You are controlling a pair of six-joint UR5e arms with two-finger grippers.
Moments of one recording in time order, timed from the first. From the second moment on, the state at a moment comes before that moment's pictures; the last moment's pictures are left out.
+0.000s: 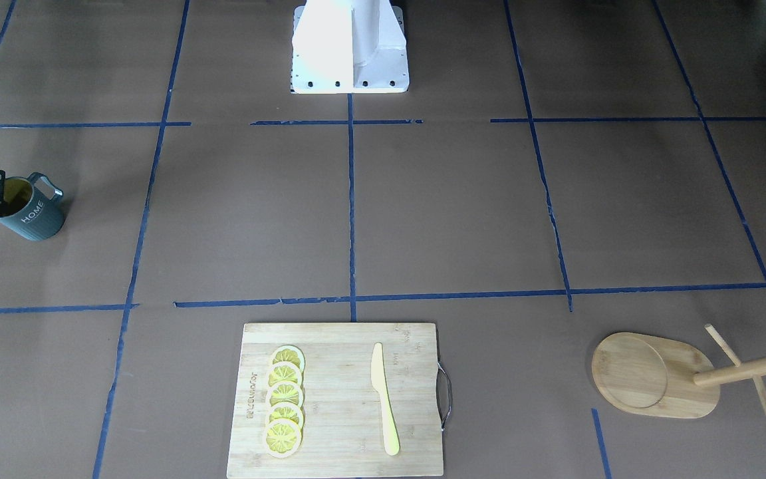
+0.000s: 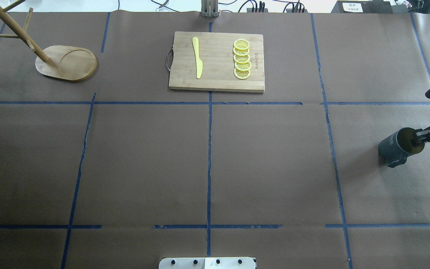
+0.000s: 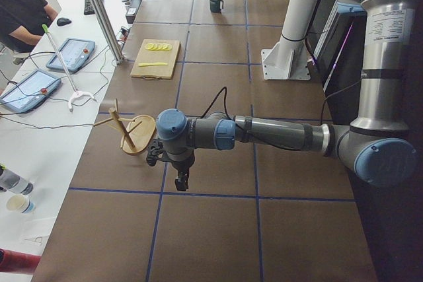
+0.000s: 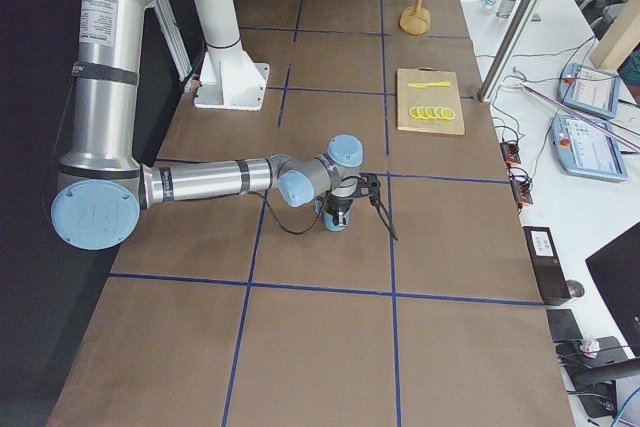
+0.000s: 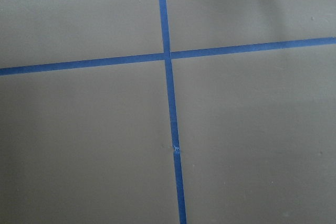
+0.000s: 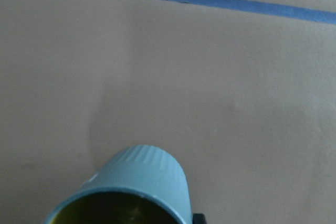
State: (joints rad) left arm -1.51 -1.55 -1.69 -1.48 -2.35 0.05; right arm 1.05 -1.70 1.79 -1.20 2.23 0.54
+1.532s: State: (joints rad) left arm -1.51 -1.55 -1.69 -1.48 -2.36 0.04; right arm 0.54 -0.85 1.61 -1.52 2.01 1.37
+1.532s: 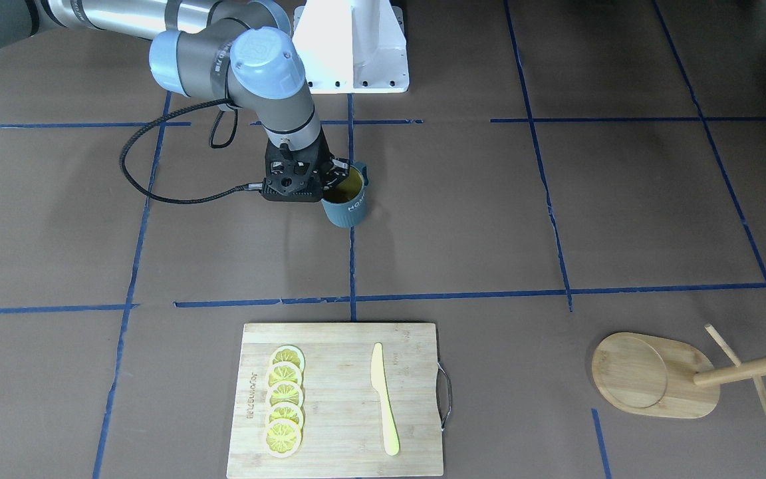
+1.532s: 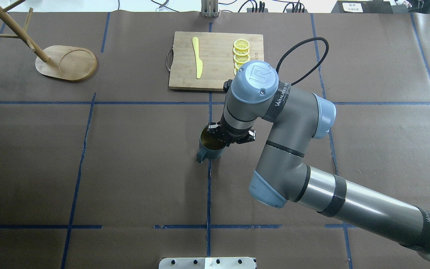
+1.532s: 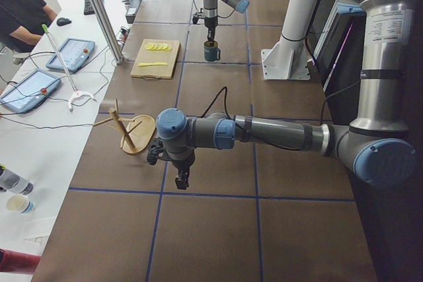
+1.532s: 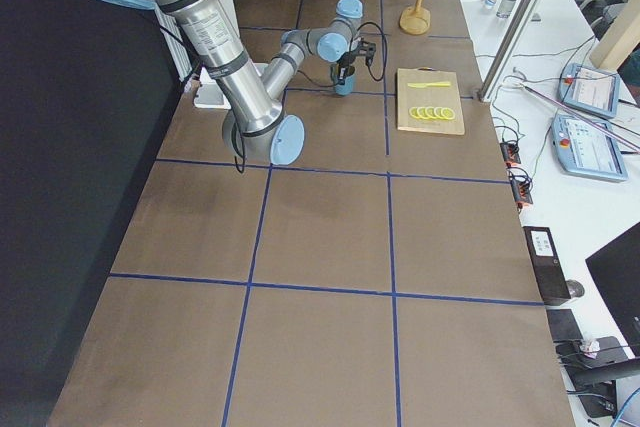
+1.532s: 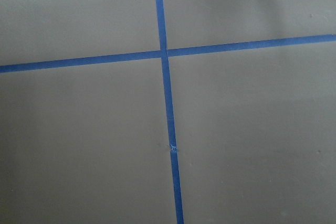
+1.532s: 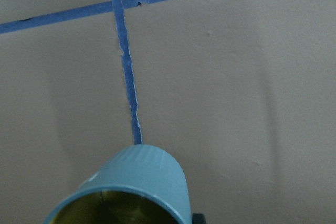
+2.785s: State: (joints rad) left arm -1.16 -1.74 -1.87 -1.50 -2.36 -0.01; right arm 0.72 -1.04 1.86 -1.56 2.14 1.36
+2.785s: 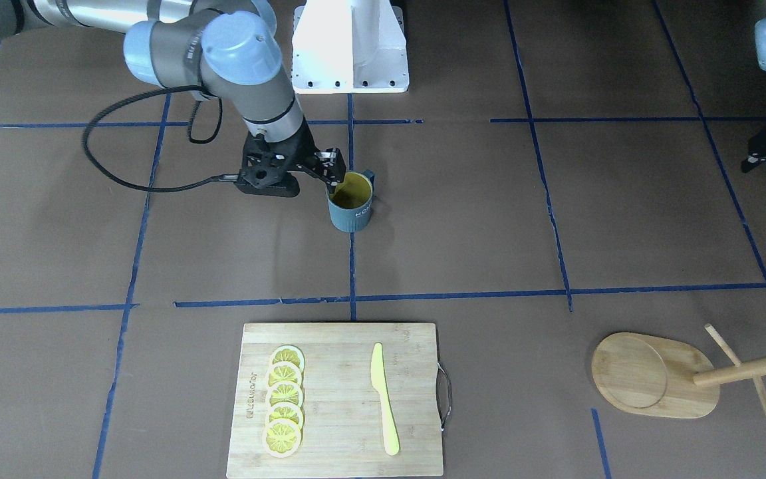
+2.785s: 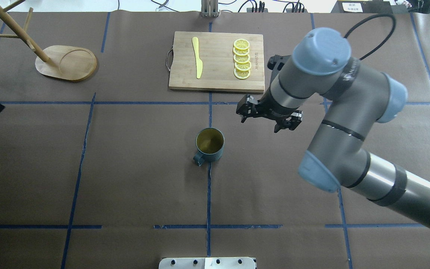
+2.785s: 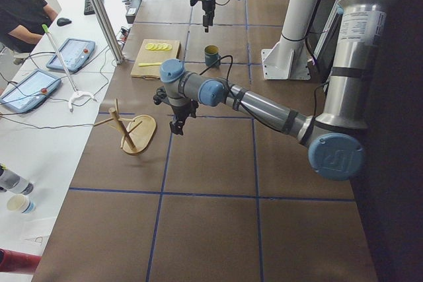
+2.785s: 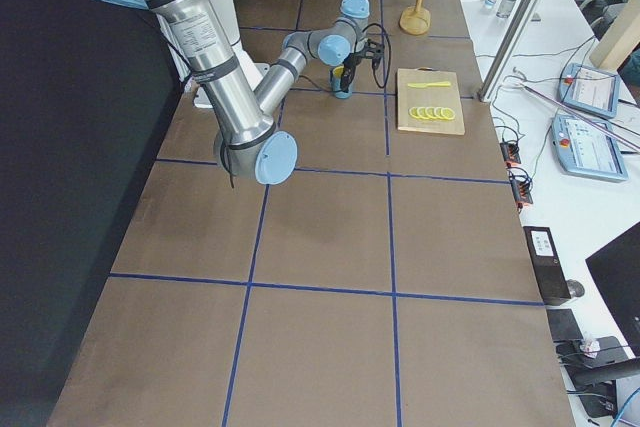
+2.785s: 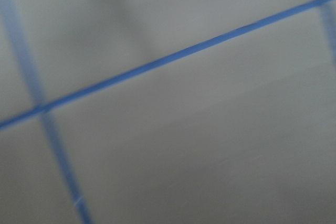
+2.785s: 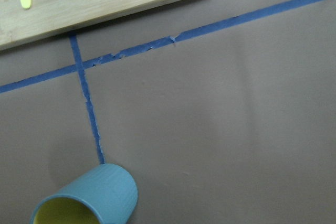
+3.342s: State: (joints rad) left arm -0.88 -1.85 -1.94 -1.80 -2.30 -0.44; right arm 0.91 -1.17 1.91 -1.57 2.26 1.17
